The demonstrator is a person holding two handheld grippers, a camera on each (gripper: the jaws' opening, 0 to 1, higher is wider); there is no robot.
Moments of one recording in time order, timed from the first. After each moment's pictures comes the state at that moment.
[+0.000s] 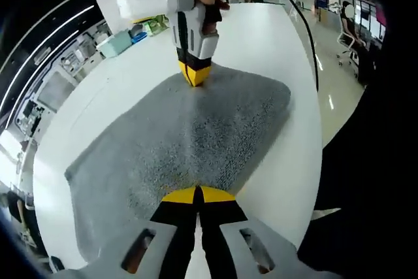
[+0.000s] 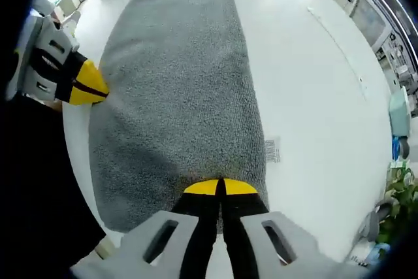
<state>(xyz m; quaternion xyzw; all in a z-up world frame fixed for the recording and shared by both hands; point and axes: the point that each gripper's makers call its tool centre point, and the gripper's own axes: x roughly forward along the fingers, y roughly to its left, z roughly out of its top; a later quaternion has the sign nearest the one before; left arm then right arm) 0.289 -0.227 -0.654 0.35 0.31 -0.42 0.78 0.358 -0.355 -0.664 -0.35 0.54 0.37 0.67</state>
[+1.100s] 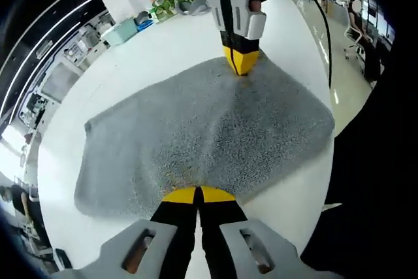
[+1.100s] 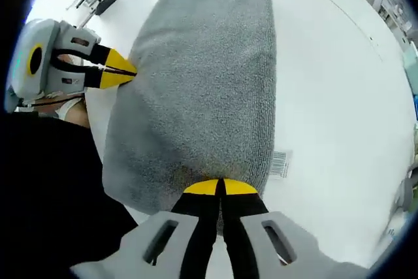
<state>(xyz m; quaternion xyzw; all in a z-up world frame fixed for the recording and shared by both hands) 0.304 -0.201 -0.654 0.34 0.35 -0.39 0.78 0.310 -0.352 -0.664 -0.26 0.59 0.38 0.66</state>
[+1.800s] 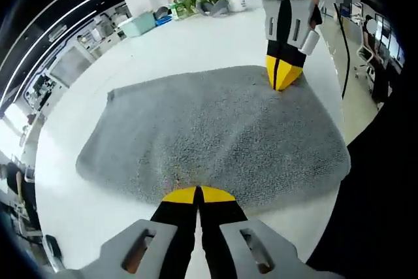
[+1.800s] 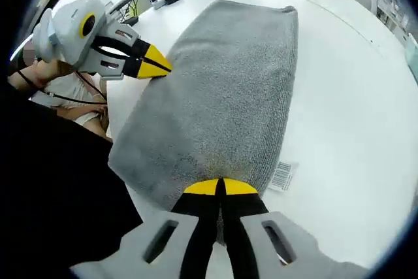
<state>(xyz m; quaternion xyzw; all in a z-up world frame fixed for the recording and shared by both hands) 0.321 -0.189 -0.655 0.31 0.36 -0.36 0.80 0.288 -0.335 -0.662 -0.19 0.53 0.43 0.71</state>
